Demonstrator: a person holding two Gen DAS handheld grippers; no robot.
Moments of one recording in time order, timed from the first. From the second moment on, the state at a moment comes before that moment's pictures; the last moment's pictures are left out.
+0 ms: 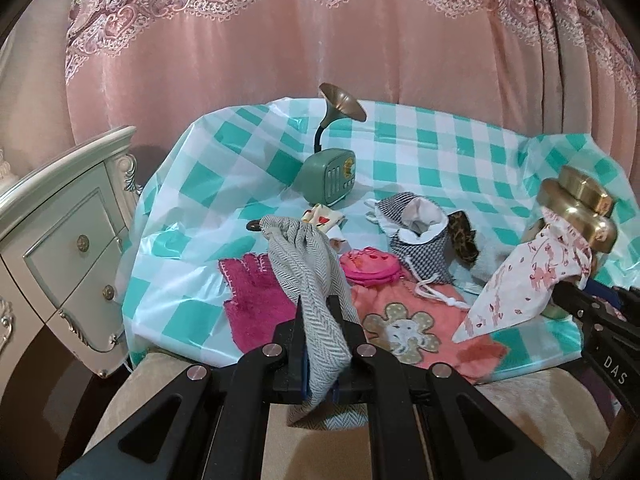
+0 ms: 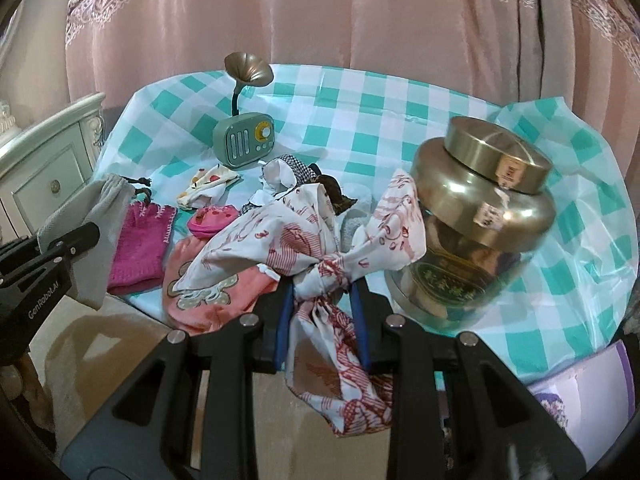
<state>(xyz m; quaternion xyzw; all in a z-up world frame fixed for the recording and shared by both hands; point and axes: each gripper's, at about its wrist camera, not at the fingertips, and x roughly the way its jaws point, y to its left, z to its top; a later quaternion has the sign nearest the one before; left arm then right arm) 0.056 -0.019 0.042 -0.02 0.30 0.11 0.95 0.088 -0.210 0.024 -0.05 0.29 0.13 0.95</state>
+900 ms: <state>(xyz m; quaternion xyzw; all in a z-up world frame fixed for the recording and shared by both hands) 0.023 -0.096 0.066 -0.05 0.32 -0.01 0.95 0.034 -0.298 0.035 0.01 0.31 0.09 0.95</state>
